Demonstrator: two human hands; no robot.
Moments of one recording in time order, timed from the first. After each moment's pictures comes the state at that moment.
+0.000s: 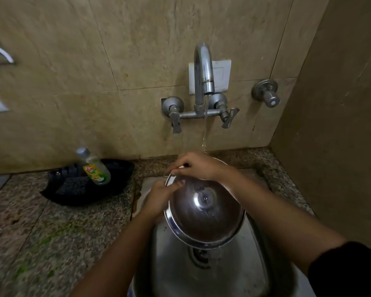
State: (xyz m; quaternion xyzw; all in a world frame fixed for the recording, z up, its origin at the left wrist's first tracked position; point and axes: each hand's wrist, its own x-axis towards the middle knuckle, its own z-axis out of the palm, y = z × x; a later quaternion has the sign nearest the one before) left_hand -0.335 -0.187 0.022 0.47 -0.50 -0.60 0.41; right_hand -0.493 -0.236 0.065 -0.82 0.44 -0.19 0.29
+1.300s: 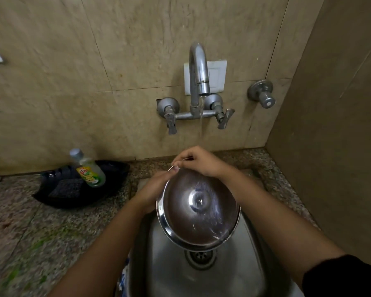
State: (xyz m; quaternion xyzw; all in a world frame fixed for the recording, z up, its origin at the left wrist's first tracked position) left_hand -0.334 -0.212 0.041 0.43 -0.51 -0.67 0.33; right_hand -0.508 -0.237 0.065 -0.72 0.48 -0.30 0.40
